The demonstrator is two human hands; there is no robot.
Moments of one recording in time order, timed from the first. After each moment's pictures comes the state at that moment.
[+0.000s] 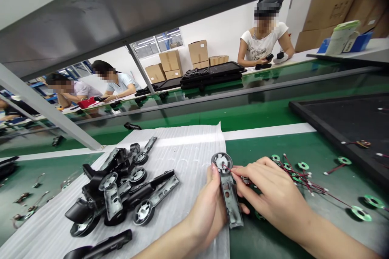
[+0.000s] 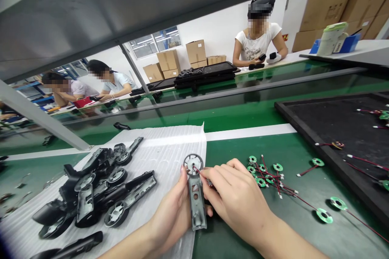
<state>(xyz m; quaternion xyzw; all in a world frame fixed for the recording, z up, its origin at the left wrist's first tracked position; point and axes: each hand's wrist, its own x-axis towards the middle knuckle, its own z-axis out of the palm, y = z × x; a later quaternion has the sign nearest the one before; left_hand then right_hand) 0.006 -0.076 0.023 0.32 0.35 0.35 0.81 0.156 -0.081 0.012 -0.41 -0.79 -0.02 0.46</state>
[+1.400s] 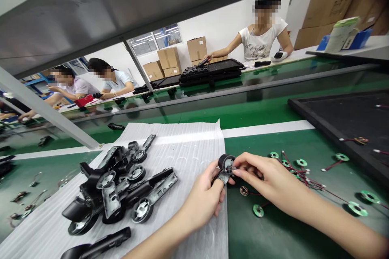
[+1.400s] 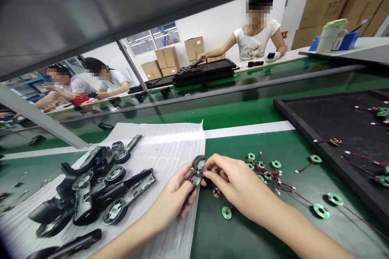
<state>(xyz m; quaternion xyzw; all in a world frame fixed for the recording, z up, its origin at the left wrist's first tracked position) -0.010 -0.059 0.018 0.57 0.44 0.27 0.64 0.172 -0.070 0.027 -0.49 -0.73 0.36 0.31</state>
